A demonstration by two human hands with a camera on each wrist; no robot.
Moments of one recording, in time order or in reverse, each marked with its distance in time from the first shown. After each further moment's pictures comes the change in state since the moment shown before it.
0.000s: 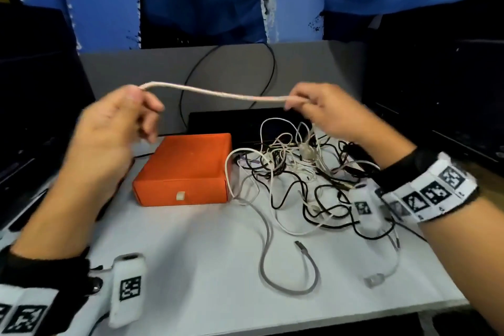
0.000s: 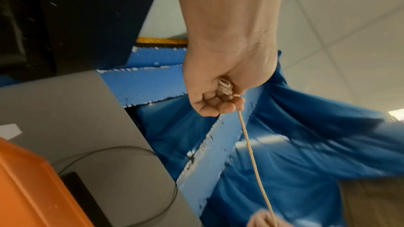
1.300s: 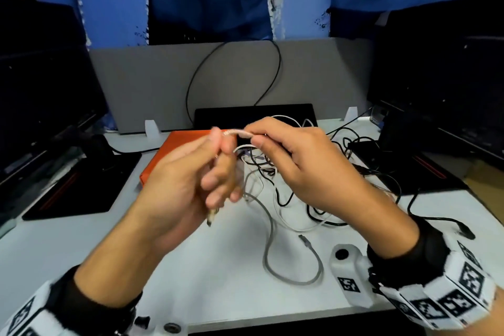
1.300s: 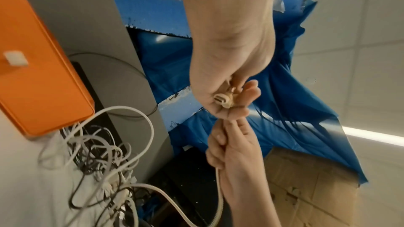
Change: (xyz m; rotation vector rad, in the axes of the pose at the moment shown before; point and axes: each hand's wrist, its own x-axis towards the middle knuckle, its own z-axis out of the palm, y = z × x) left_hand -0.062 0.060 0.065 -0.733 -0.253 -0.553; right_hand -0.079 -0.098 0.038 0.184 0.085 -0.168
